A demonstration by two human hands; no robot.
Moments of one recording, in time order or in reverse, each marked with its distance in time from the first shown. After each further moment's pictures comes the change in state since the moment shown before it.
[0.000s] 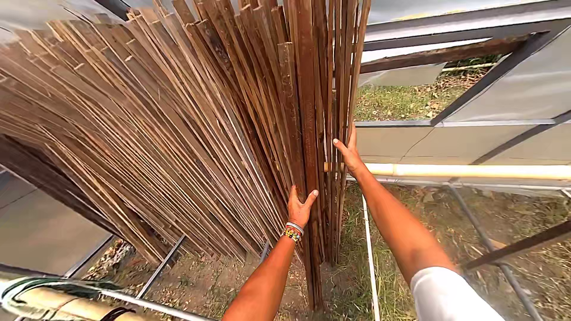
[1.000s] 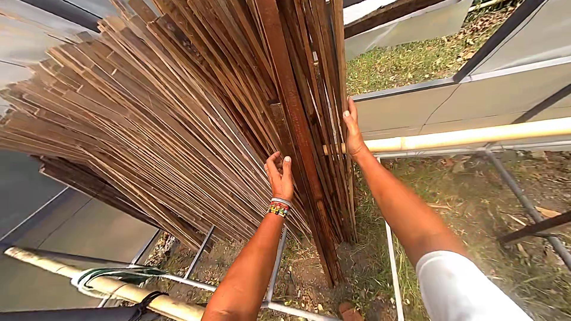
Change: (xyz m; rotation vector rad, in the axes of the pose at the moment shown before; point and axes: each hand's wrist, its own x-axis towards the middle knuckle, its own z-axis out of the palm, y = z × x) left_hand 0.031 0.038 -0.033 0.215 0.175 0.128; right_hand -0.005 0.013 -0.002 0.267 0.039 -0.138
